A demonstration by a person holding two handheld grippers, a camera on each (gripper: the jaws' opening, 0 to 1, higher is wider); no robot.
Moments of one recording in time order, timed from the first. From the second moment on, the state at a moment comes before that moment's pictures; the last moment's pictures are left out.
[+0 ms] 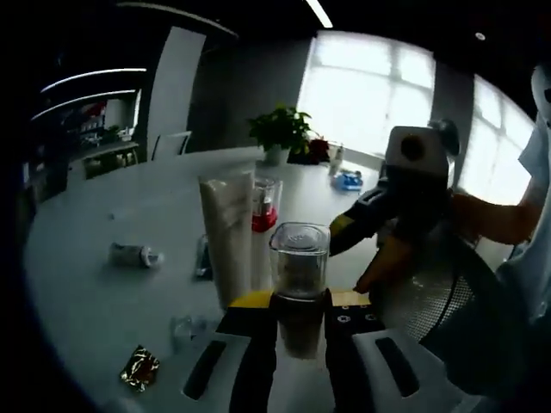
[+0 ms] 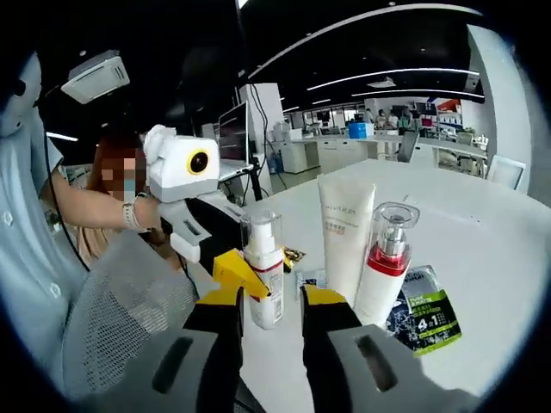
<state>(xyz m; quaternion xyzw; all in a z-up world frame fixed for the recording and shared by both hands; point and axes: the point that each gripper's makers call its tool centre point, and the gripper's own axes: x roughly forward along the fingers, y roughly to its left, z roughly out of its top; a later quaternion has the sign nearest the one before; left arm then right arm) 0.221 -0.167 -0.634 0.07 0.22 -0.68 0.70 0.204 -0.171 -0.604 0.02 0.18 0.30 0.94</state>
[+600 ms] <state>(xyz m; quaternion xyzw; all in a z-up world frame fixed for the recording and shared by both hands) 0.205 -0.182 -0.645 0.13 0.20 -0.69 0.69 0.226 -0.161 -0.595 0.02 0.15 0.28 0.95</state>
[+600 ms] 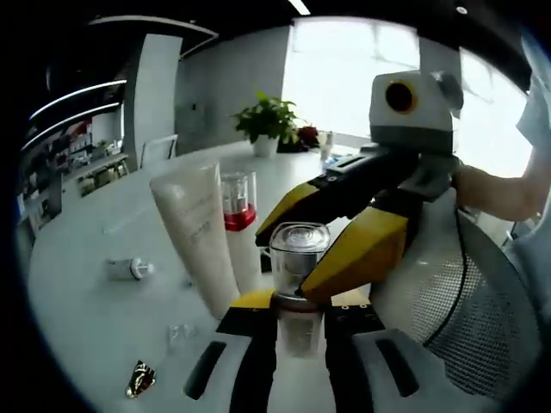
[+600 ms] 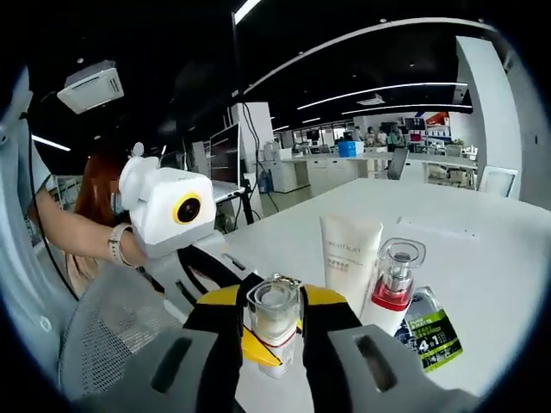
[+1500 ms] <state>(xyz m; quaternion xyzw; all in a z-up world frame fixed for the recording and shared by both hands) 0.212 -0.203 -0.675 0.15 0.19 -0.69 0.69 0.232 -0.179 -0.625 -0.02 0.17 0.26 0.95</state>
